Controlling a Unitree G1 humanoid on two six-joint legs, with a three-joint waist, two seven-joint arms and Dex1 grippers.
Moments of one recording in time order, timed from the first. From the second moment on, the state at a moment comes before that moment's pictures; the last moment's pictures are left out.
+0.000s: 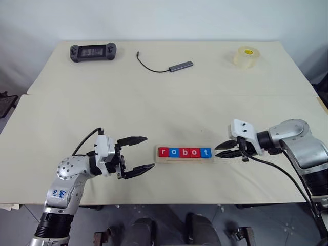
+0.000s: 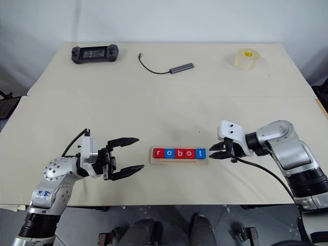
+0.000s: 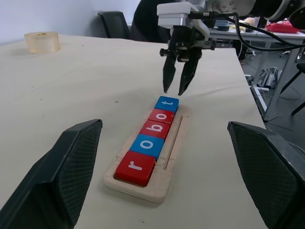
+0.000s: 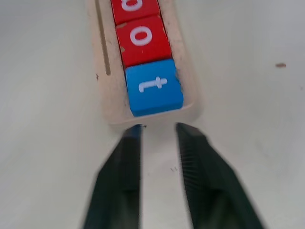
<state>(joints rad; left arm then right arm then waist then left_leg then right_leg) -0.15 0.52 0.06 -0.18 -0.51 0.08 -1.06 -0.56 -0.92 0.21 0.07 0.19 0.41 1.36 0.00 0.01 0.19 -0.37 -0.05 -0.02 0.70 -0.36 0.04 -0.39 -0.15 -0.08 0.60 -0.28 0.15</state>
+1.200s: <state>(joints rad) -0.14 0.63 0.14 -0.05 -0.49 0.06 -1.11 -0.10 -0.74 -0.27 -0.03 0.43 0.01 1.26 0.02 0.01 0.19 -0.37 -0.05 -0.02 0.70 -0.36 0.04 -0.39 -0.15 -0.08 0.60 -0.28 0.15</state>
